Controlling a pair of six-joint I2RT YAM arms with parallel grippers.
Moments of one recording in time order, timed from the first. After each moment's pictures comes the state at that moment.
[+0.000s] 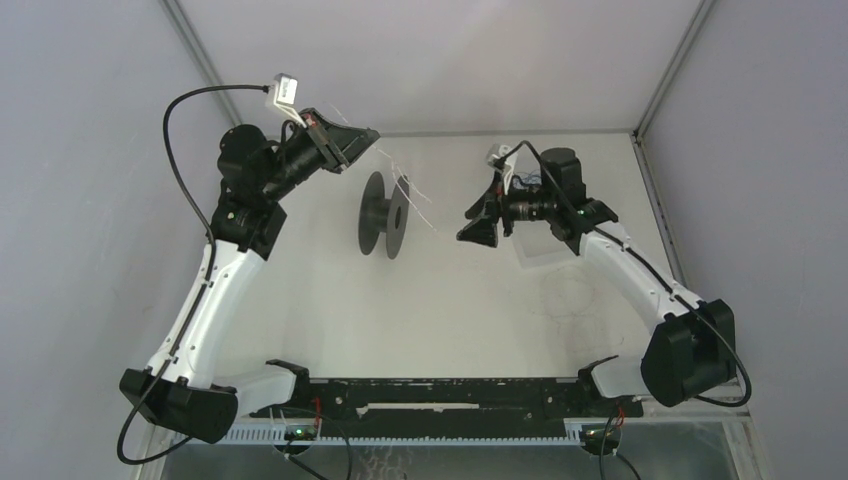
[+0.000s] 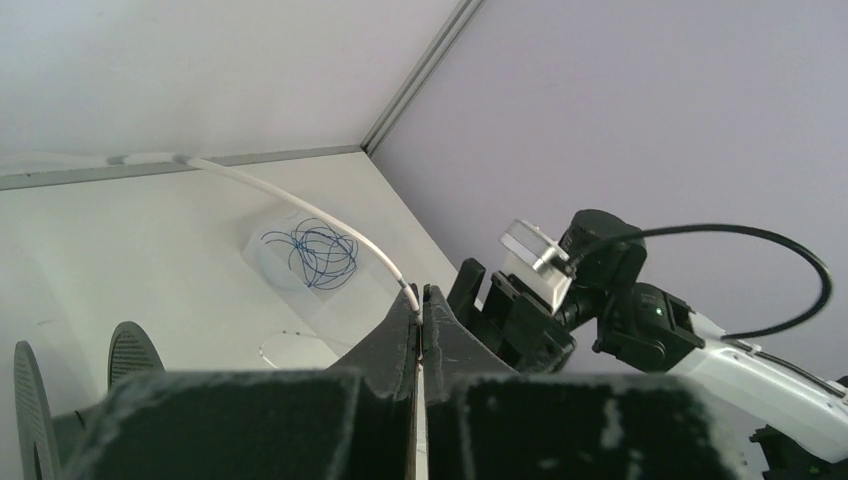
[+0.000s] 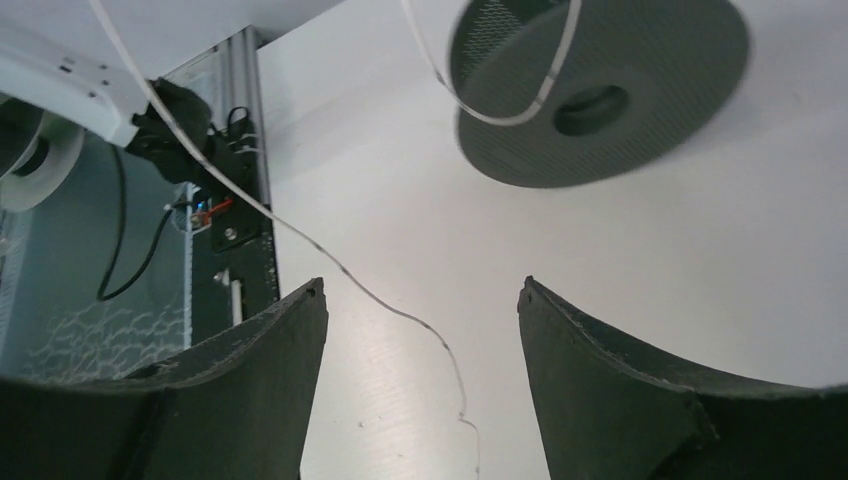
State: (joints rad) left arm -0.28 1.17 1.34 -0.06 0.50 -0.66; right arm 0.33 1.37 1.10 -0.22 -0.99 -0.03
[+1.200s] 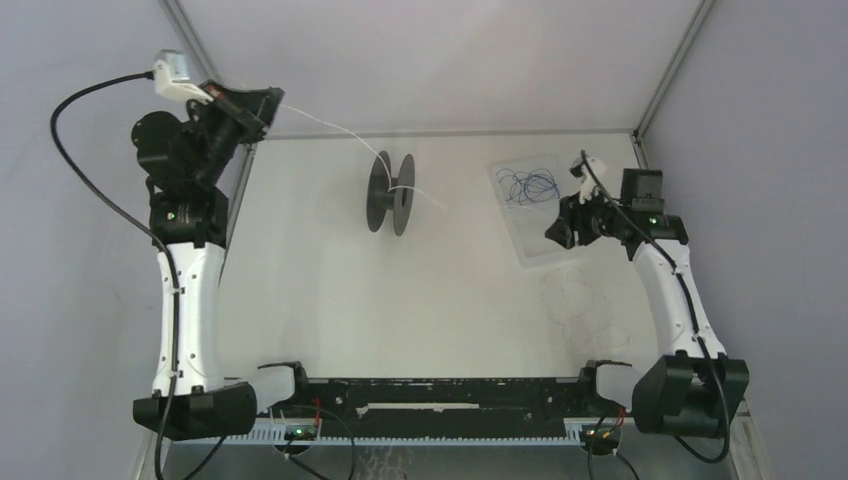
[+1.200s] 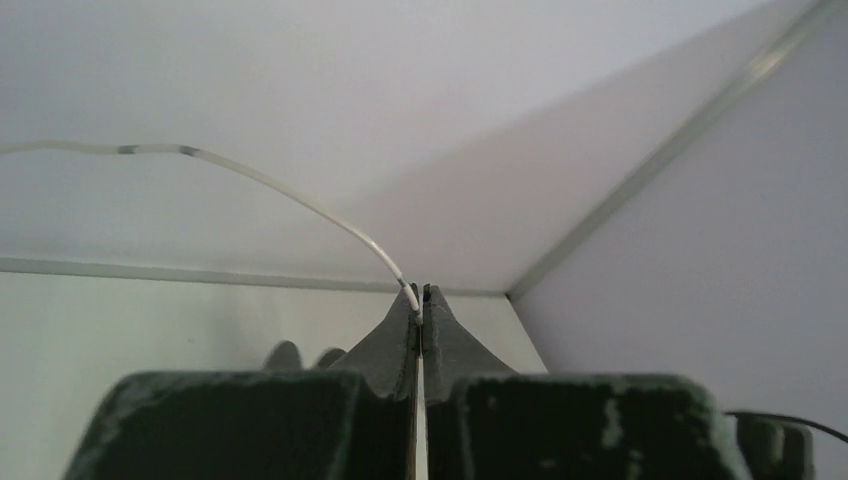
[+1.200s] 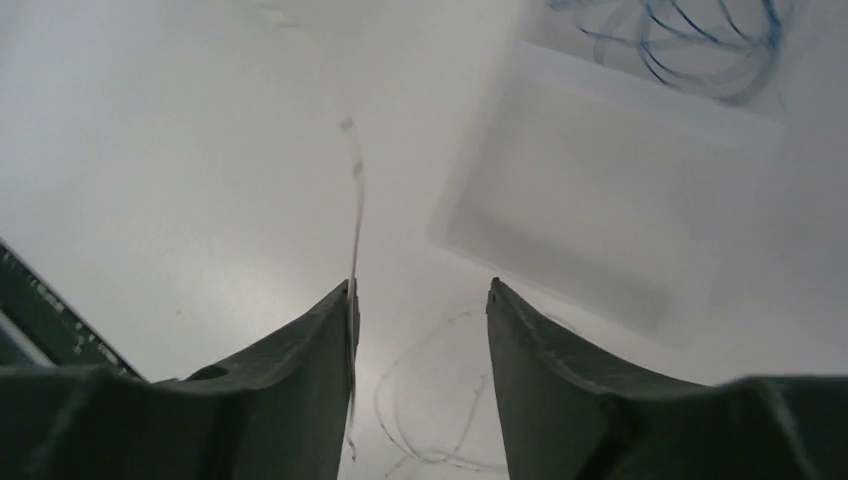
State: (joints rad) left arm 0.13 1.16 1.51 -0.15 0.41 -0.65; right arm -0.14 1.21 1.05 -0.70 -0.68 -0.34
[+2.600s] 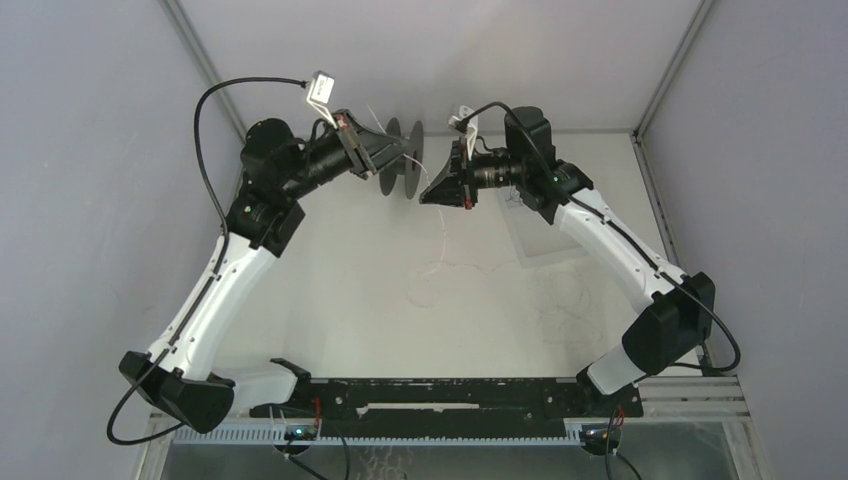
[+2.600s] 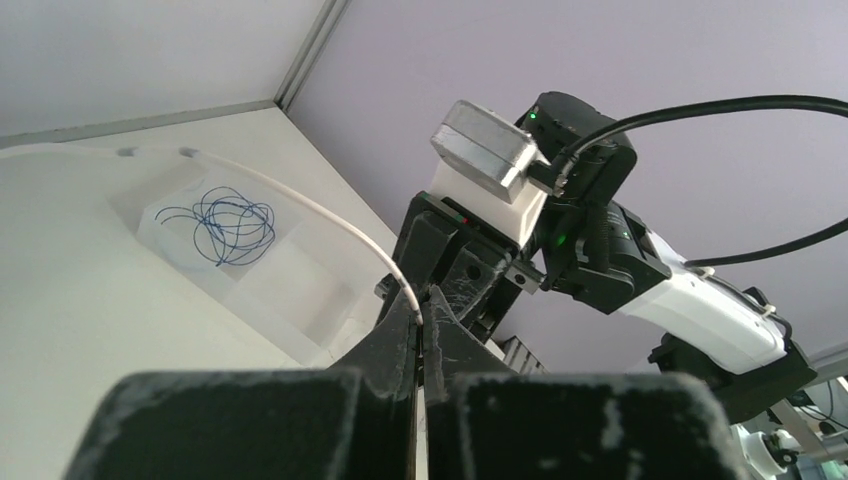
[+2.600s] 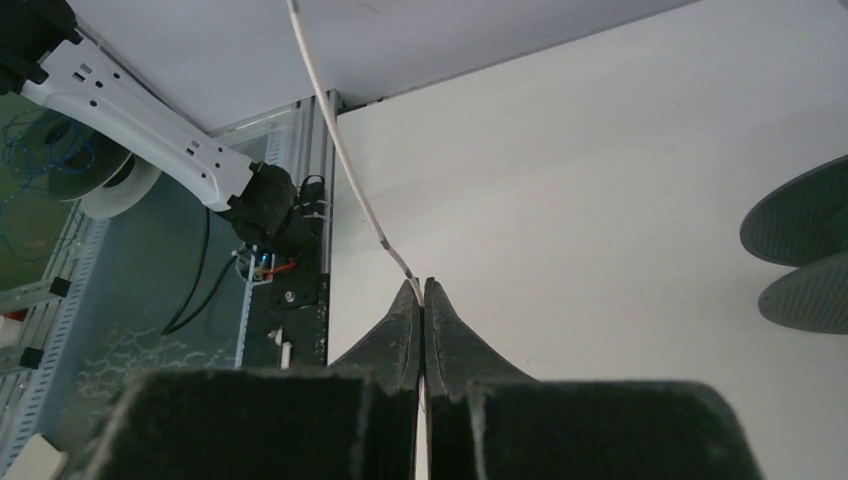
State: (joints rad) left arm -0.44 1.22 1.42 -0.11 0.53 -0.68; right arm 0.53 1.54 1.51 -0.27 -0.99 0.06
